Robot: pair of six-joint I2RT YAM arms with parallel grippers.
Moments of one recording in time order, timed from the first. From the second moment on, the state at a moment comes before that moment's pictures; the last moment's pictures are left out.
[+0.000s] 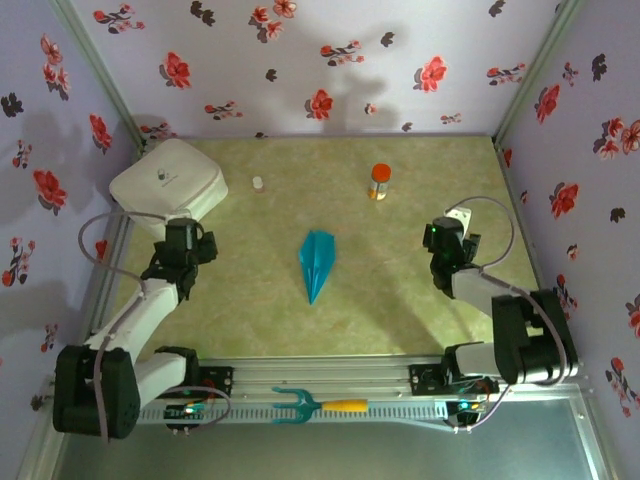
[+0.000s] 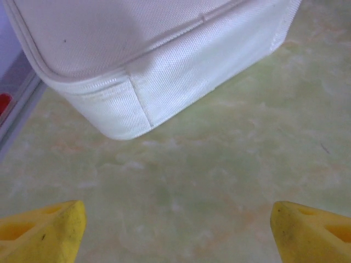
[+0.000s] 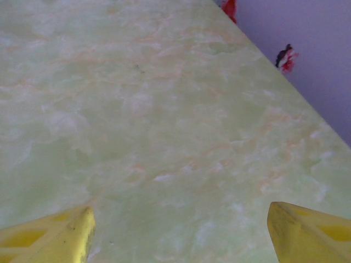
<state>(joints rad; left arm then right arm) -0.15 1.10 0.53 -0.14 -0.37 -0.20 0.16 1.36 0.43 0.34 0.48 0.15</state>
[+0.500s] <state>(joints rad) -0.03 1.38 0.38 0.56 -0.17 0.01 0.05 1.56 0.35 0.79 0.31 0.10</state>
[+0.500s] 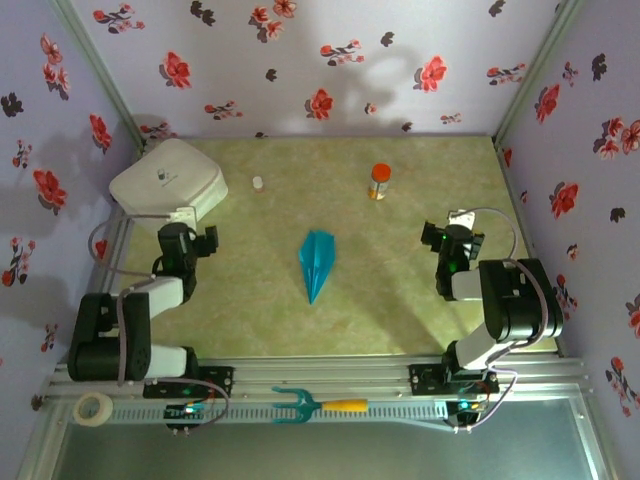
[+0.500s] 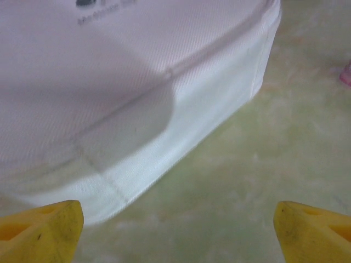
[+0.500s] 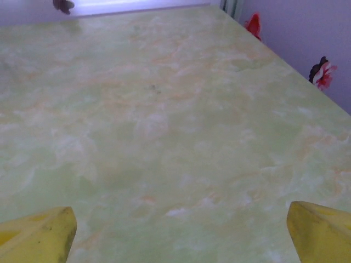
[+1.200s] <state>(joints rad) 0.03 1.54 0.36 0.79 -0.11 -0.02 0.05 1.56 0.35 0.80 0.33 0.12</state>
